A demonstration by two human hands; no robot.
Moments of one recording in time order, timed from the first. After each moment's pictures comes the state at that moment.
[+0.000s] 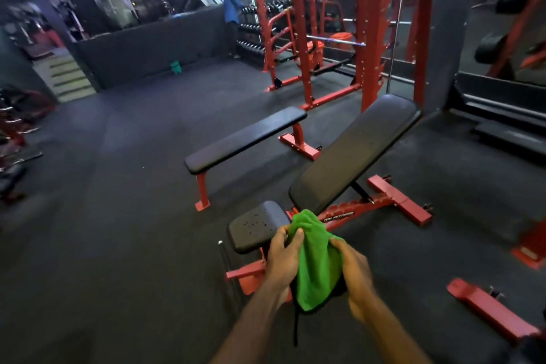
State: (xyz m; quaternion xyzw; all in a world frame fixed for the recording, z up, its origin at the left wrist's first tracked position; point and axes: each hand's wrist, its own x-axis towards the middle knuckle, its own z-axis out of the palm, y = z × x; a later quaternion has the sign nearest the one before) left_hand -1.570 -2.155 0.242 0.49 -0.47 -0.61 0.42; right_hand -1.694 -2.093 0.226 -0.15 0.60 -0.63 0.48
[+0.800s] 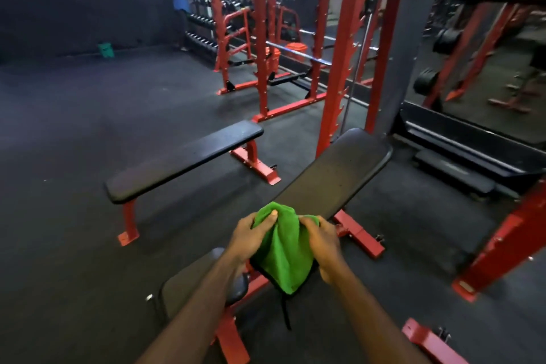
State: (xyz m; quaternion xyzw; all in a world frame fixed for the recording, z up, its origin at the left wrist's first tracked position) left_hand -1.655 -2.470 0.272 0.46 -0.54 -0.62 0.33; right_hand -1.804 -2.397 0.261 -0.20 0.66 -0.61 0.38
